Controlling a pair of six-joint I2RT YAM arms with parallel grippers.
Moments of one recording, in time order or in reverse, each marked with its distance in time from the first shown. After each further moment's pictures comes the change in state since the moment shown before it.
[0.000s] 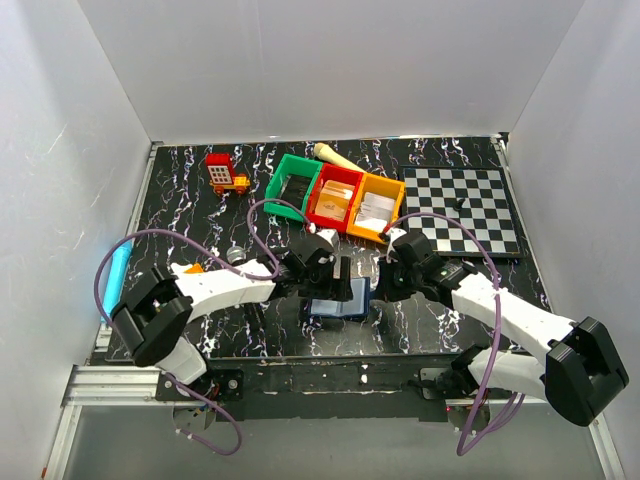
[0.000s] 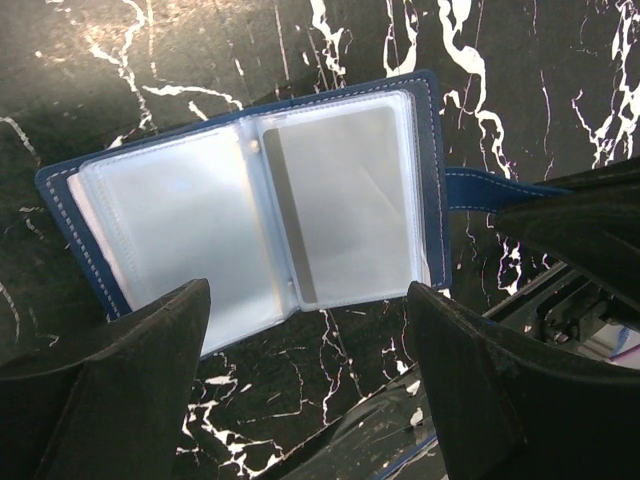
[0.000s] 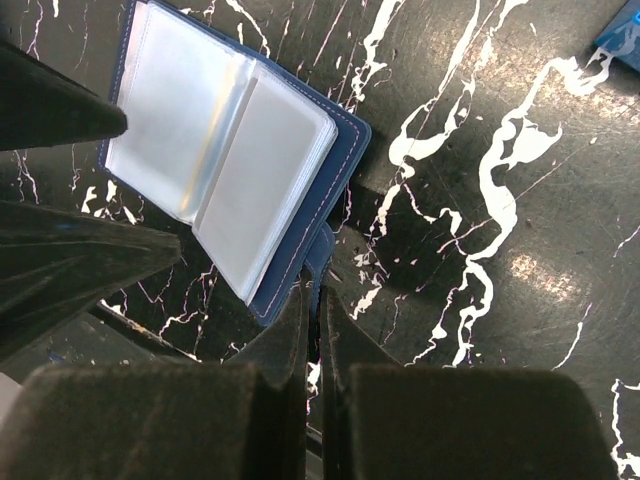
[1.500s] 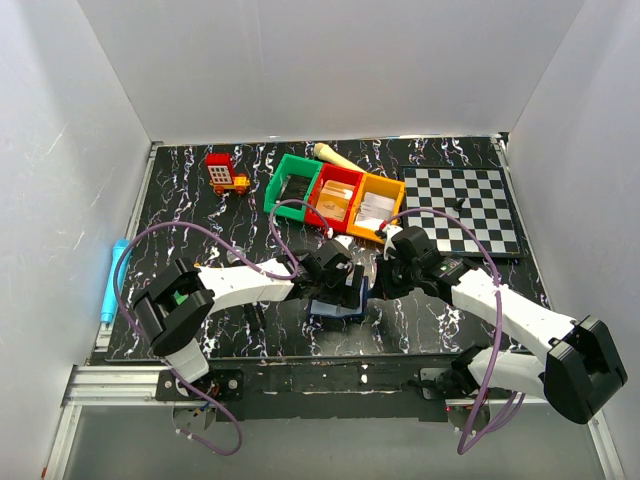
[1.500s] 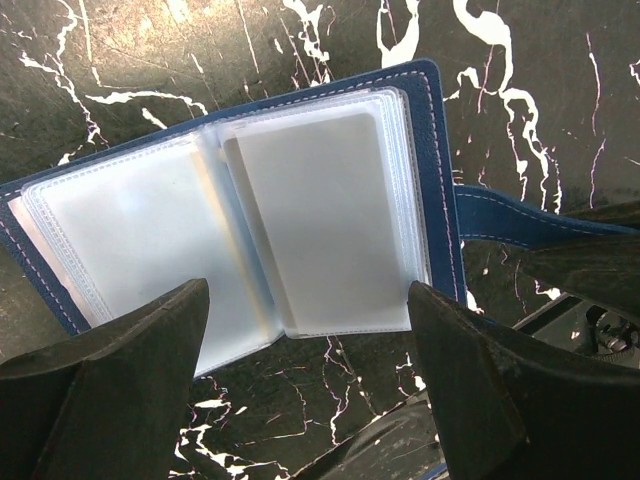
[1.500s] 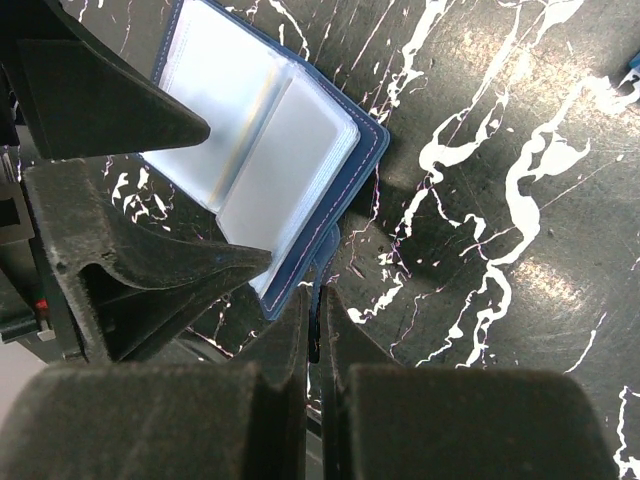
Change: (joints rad) left arm -0.074 0.130 0.107 -0.060 -0.056 0.063; right arm 0.000 0.014 0.055 -0.042 -0.055 -0.028
